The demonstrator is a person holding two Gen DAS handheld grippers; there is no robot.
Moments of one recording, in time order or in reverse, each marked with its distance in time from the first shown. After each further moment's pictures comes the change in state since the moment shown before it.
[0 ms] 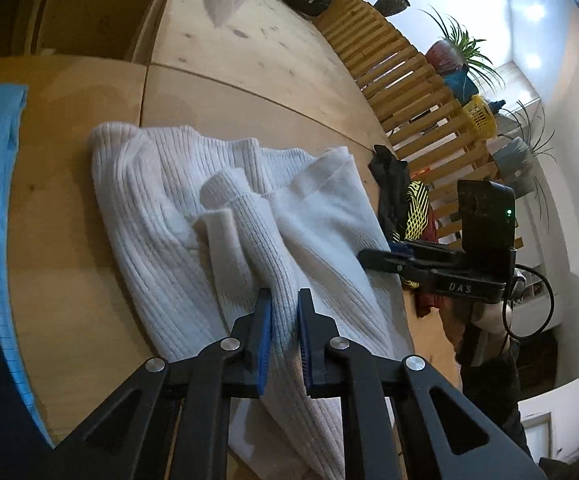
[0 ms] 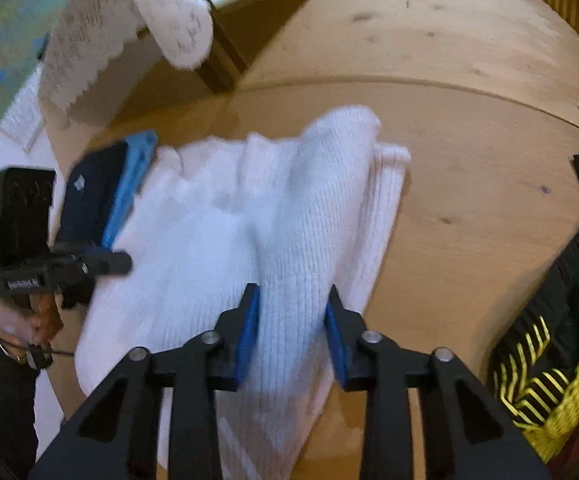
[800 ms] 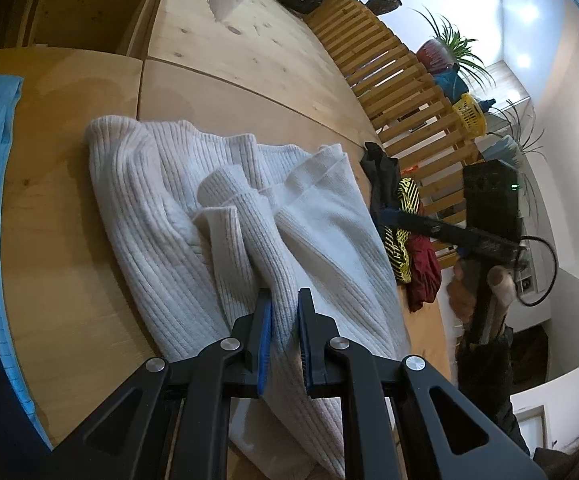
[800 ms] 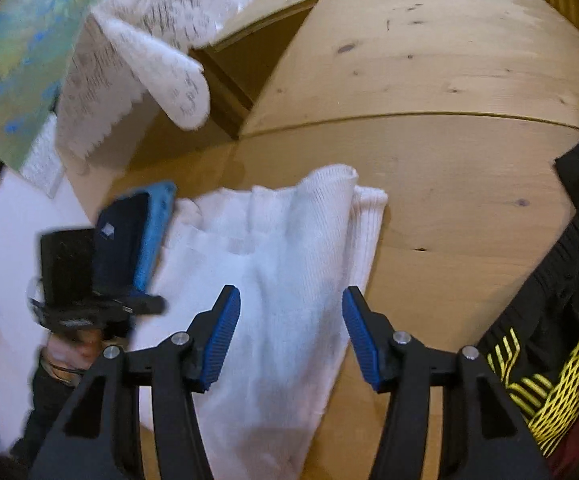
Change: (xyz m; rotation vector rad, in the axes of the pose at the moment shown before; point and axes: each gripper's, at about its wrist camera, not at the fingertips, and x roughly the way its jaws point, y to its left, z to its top) left arm 0.000 0.008 0.001 0.013 0.013 -0.053; right arm -0.025 -0.024 0.017 0.066 -0.097 0.102
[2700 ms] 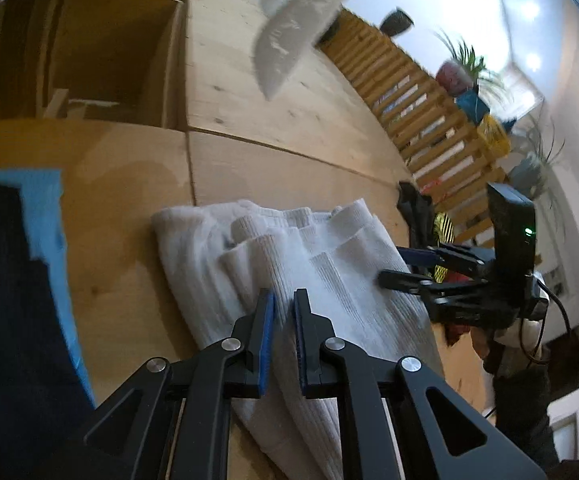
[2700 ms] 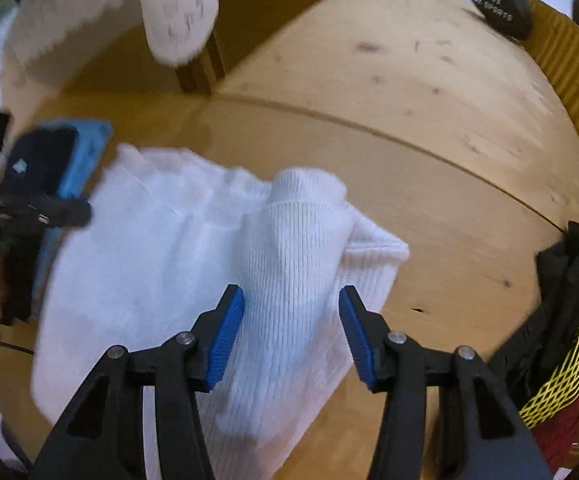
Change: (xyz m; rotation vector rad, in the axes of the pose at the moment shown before) left arm -0.010 0.012 0.048 0.070 -0.083 0.157; right arm 0.068 0.036 0.034 -0.236 0.112 -0.364
